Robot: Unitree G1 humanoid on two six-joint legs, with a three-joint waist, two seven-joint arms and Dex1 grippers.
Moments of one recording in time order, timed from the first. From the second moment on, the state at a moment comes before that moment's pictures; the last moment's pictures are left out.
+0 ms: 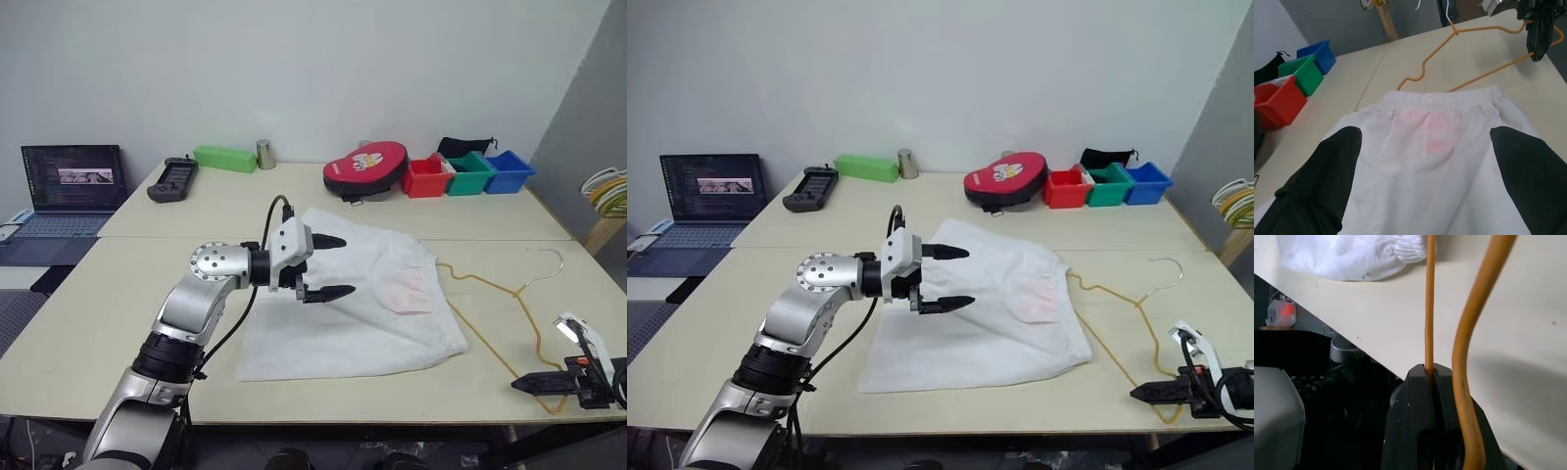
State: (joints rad) left arm -0.54 0.51 -0.19 0.00 -0.26 0.21 -1.13; right arm 0.00 -1.12 -0.10 0.05 0.65 1.22 1.28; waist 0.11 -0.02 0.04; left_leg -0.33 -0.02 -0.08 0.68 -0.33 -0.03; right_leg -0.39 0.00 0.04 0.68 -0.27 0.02
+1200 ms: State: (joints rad) left arm -0.55 0.53 -0.19 0.03 -0.17 0.10 -1.12; right arm -0.44 -0.82 0.03 0.43 0.66 1.48 1.12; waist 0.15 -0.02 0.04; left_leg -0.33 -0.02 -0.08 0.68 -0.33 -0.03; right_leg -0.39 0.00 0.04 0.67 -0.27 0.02
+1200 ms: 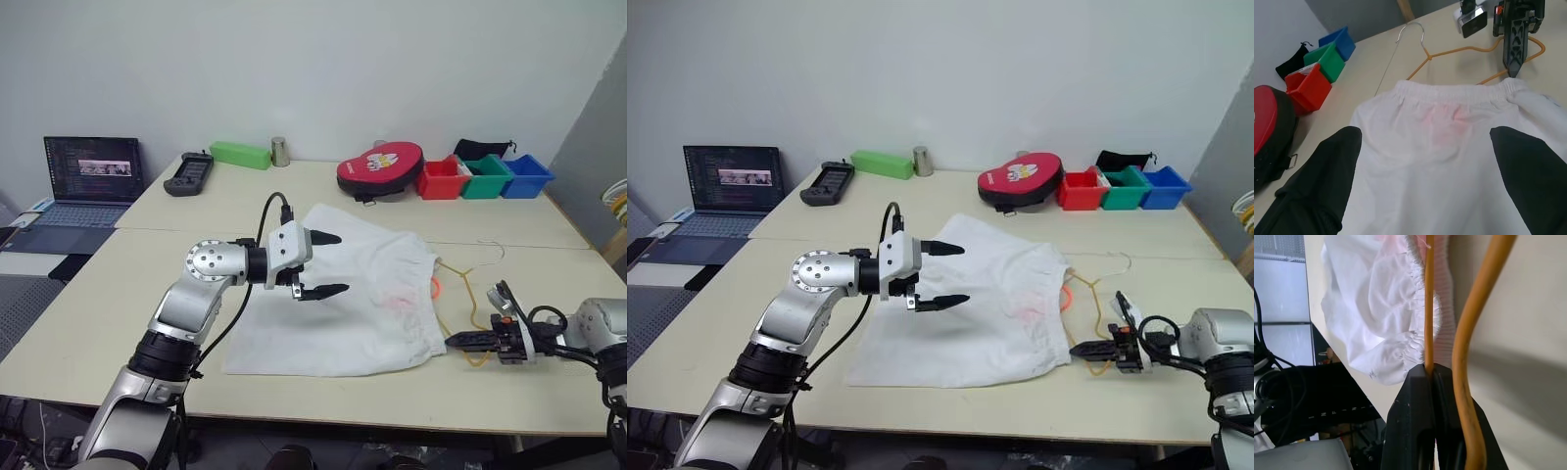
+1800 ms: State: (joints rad) left arm -0.56 0.52 -0.19 0.08 -0.15 0.06 -1.12; right arm -0.72 -0.74 -0.11 0.85 0.69 1.54 0.99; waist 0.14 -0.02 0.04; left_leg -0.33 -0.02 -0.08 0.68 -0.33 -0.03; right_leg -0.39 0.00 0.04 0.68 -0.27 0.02
